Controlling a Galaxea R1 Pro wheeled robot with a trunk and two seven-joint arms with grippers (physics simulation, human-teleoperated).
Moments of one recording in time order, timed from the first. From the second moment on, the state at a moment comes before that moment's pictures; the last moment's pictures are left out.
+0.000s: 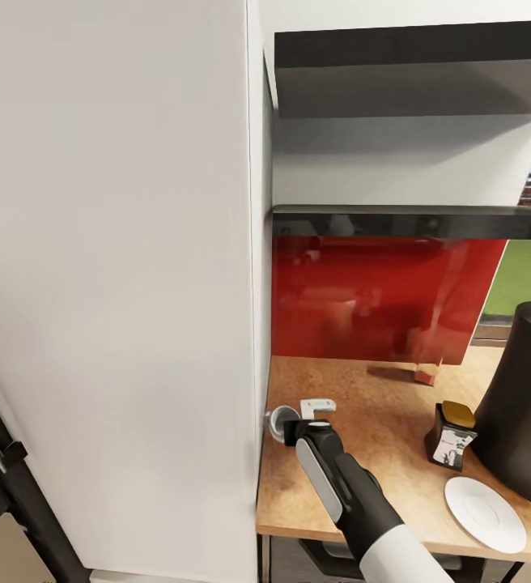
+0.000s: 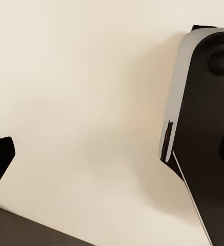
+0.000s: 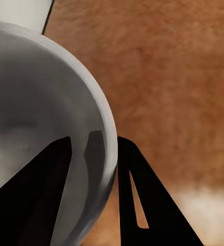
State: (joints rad) left arm 0.01 0.10 -0.07 -0.02 0.16 -0.10 0.18; right arm -0.55 0.17 0.36 -1.04 -0.34 0.69 -0.48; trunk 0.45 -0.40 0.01
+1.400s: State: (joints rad) left arm 0.01 0.09 -0.07 -0.03 0.16 -0.10 0.18; right arm -0.55 0.17 0.35 -1.05 -0.34 0.69 -0.49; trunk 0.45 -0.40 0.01
